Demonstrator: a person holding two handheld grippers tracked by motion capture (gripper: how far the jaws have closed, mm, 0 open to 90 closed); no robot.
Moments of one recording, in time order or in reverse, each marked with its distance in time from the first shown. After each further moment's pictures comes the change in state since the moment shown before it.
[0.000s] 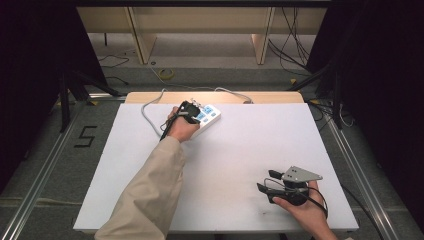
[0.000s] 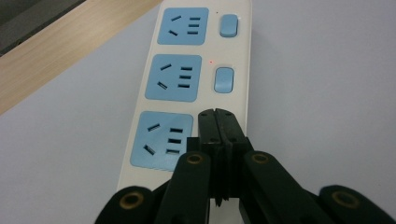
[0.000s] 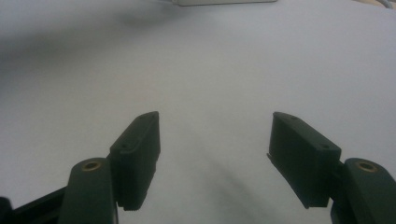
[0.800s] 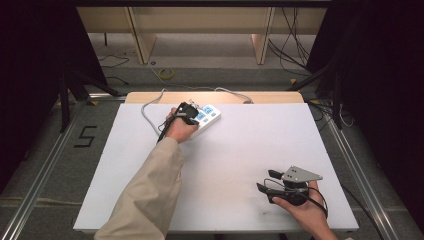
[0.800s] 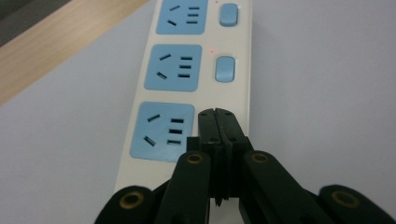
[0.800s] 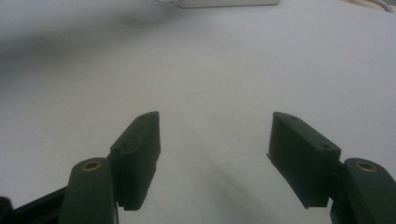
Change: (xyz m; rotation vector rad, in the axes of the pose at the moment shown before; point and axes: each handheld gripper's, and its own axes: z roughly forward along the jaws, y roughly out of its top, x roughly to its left) left arm 0.004 -0.005 0.000 -0.025 -0.013 -0.003; right arm 0.001 0.001 -0.001 -0.006 0.001 -0.002
